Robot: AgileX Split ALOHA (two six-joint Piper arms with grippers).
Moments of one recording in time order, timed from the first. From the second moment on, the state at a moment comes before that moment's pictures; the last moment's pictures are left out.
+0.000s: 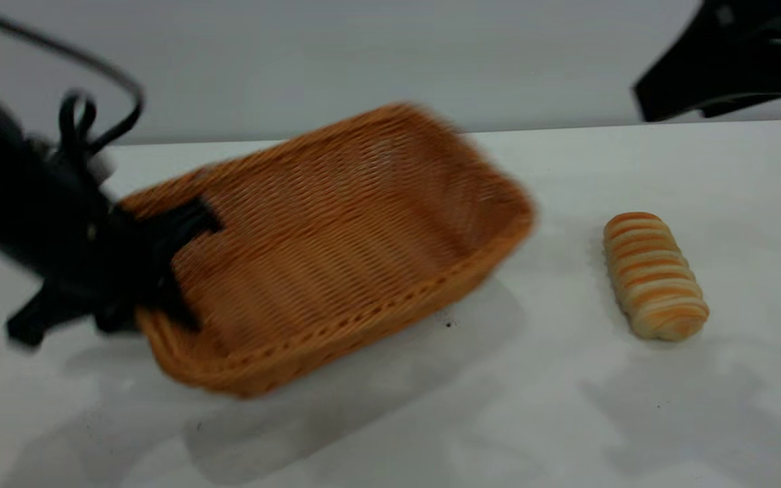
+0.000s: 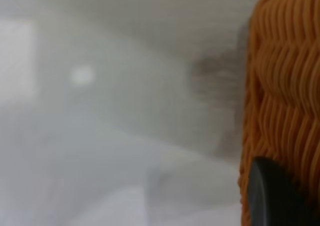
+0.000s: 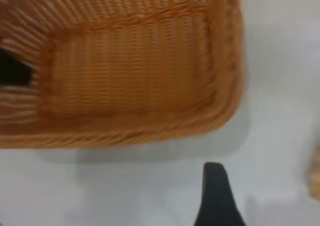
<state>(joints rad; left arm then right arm) -0.28 1.90 -0.80 -0.80 0.10 0.05 0.15 1.40 -0.73 1.02 0.43 -1.02</state>
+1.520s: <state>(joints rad) -0.24 2.02 -1.46 -0.30 0.79 0.08 0.03 2.27 -1.18 1.02 0.29 -1.05</state>
